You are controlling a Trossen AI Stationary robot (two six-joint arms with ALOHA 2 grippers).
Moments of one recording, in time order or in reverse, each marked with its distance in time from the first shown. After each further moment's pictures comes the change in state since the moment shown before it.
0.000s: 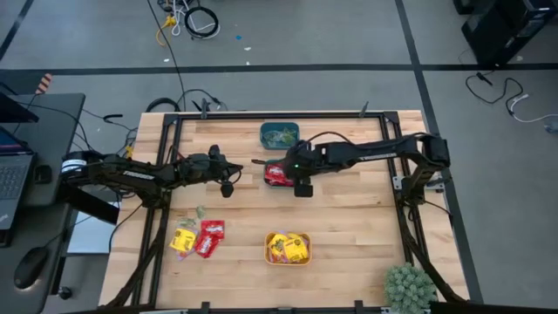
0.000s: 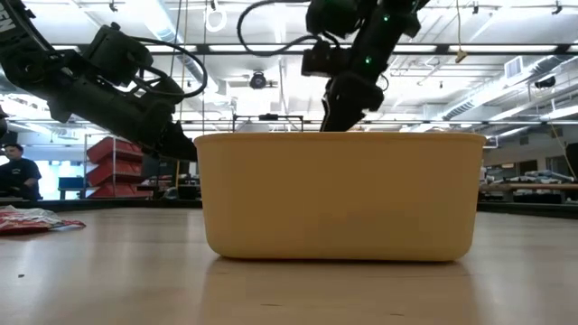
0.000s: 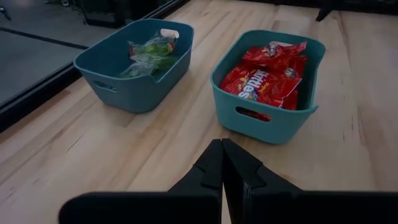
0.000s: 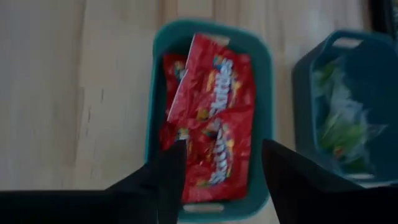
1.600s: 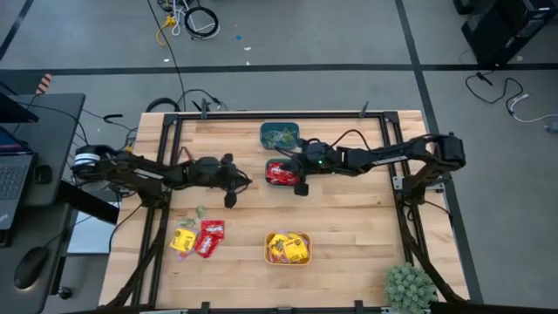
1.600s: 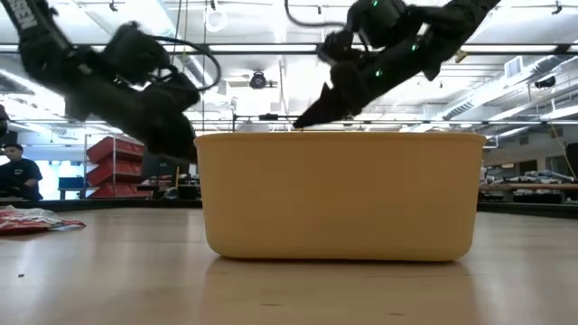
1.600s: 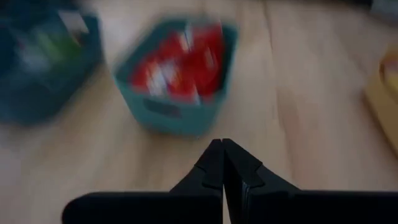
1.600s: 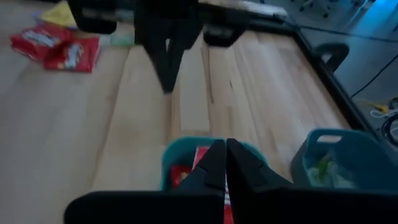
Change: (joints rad) left arm -0.074 0.141 0.085 0.012 0.190 -0.004; right arm -0.045 -0.138 -0.416 0.836 -0.155 -0.002
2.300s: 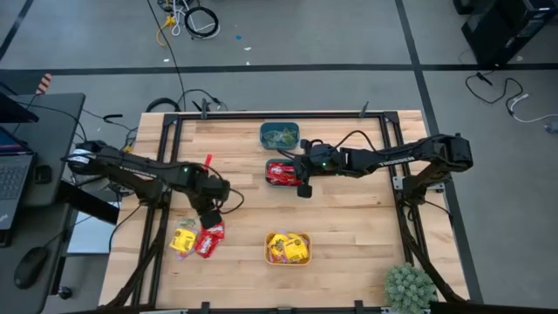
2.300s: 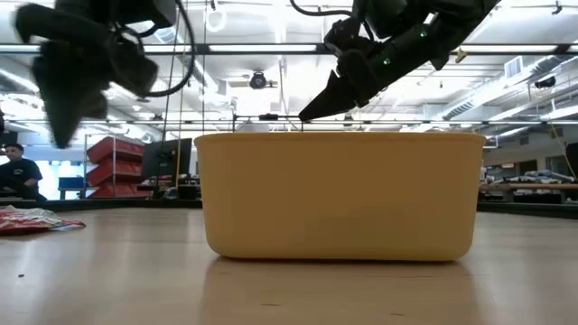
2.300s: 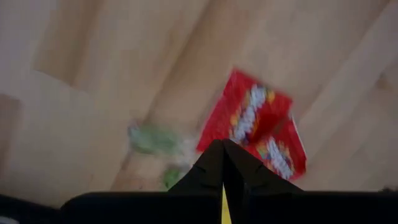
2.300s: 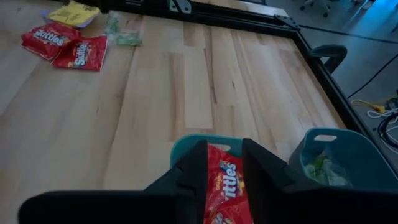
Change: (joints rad) left arm -0.318 -0.049 0.590 -1.660 0.091 -0.621; right arm 0.030 -0.061 0.001 -0.071 0.032 0.000
